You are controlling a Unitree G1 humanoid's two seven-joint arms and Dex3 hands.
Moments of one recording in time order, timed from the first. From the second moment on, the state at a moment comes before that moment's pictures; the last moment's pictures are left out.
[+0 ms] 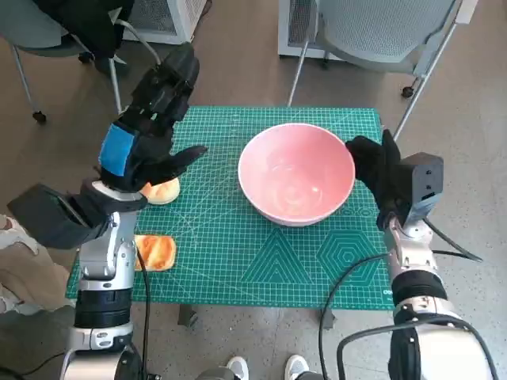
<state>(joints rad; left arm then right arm) -0.60 0.26 0.16 0.23 -0.32 -0.26 -0.47 -0.92 -0.21 -0.23 1.32 0.03 -0.30 0.24</state>
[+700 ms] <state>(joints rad) -0.59 0.26 0.16 0.22 -0.32 -0.25 -0.47 -0.93 -0.17 -0.20 1.32 0.02 -0.30 0.24</state>
